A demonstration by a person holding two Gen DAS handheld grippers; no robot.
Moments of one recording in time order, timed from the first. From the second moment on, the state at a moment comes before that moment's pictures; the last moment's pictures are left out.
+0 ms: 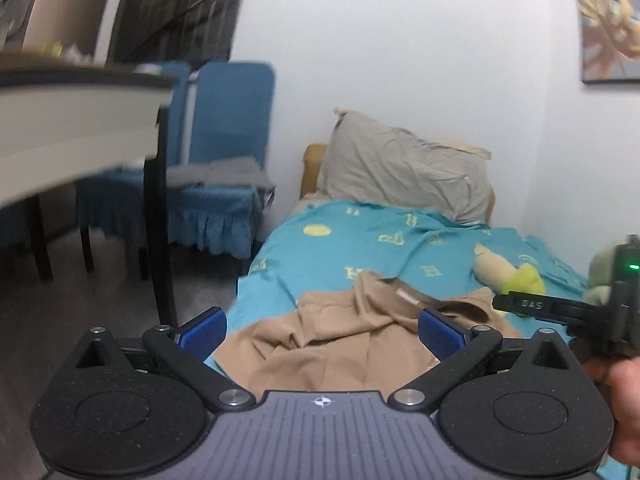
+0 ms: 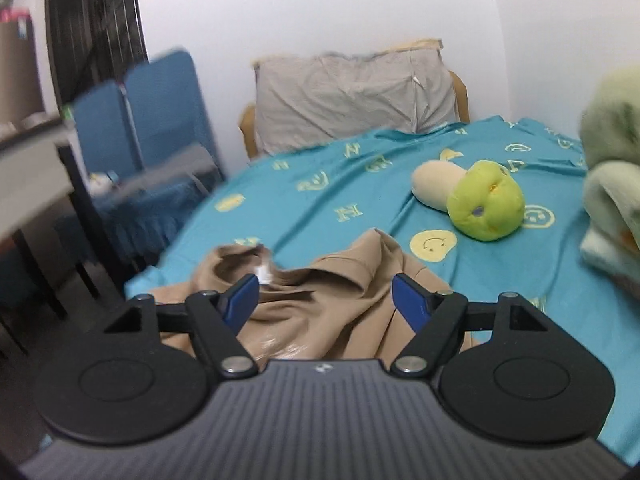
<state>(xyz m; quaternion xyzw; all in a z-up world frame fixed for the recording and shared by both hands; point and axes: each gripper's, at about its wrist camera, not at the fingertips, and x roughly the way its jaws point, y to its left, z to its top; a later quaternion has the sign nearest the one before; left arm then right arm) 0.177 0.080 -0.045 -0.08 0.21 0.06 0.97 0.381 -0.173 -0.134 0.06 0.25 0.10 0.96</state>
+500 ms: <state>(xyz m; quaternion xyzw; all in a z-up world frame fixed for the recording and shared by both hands) 0.207 0.152 -0.075 -0.19 0.26 0.11 0.94 0.563 -0.145 -0.158 0.05 0.29 -0.04 0.95</state>
